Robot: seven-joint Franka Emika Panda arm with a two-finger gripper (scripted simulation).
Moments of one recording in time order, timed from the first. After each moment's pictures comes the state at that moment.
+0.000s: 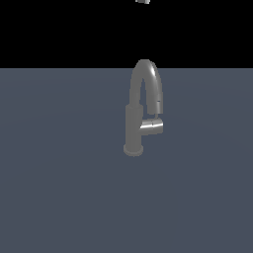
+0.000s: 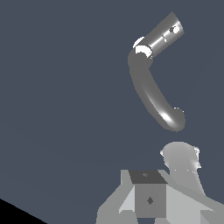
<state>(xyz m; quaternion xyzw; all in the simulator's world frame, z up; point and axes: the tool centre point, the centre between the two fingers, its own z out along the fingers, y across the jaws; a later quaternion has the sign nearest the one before) -0.052 -0.034 0.422 -0.92 0.21 0.26 0.21</state>
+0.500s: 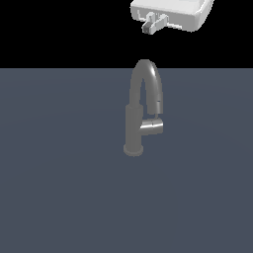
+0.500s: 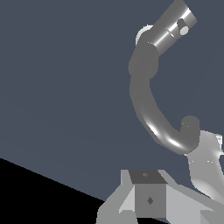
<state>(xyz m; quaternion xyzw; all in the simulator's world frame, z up) -0.012 -0.055 0.377 -0.86 0.27 0.33 0.27</state>
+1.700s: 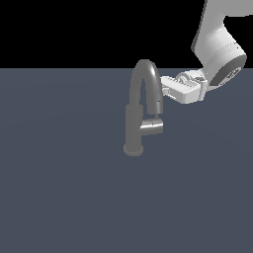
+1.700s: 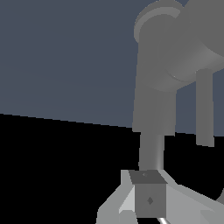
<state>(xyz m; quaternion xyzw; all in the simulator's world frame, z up) 0.040 -0.094 0.213 -0.63 0.41 0.51 0.41</state>
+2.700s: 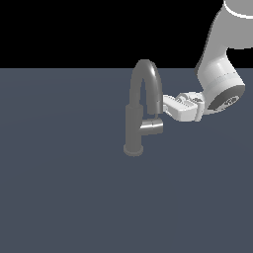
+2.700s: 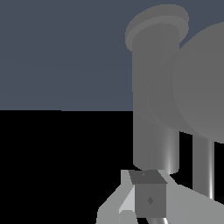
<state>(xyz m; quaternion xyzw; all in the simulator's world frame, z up) 0.032 -0.093 0.161 -0.55 0.44 0.55 0.44</state>
